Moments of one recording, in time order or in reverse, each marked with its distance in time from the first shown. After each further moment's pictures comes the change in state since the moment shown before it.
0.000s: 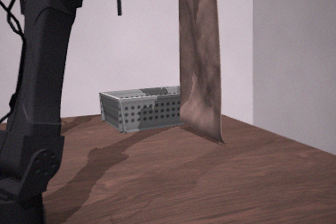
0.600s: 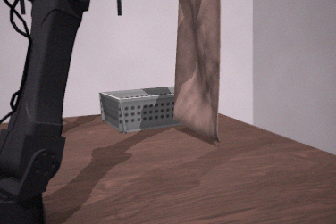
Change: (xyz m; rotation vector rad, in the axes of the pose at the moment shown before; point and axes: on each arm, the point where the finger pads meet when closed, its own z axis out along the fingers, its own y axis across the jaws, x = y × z) left arm -0.012 0.003 0.003 -0.019 -0.025 -0.012; right arm -0.015 -0.006 0.006 0.014 -0.046 0.008
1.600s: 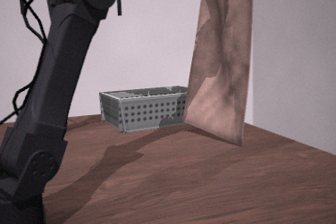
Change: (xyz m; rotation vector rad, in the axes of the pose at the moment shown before) left arm -0.018 0.003 0.075 -0.004 -0.108 0.000; right arm -0.004 -0.063 0.052 0.109 -0.081 0.026
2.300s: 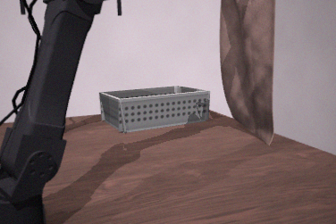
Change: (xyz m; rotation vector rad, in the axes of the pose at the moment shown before) left arm -0.002 0.005 0.055 -0.010 -0.228 0.001; right arm 0.004 -0.030 0.044 0.049 -0.277 0.000
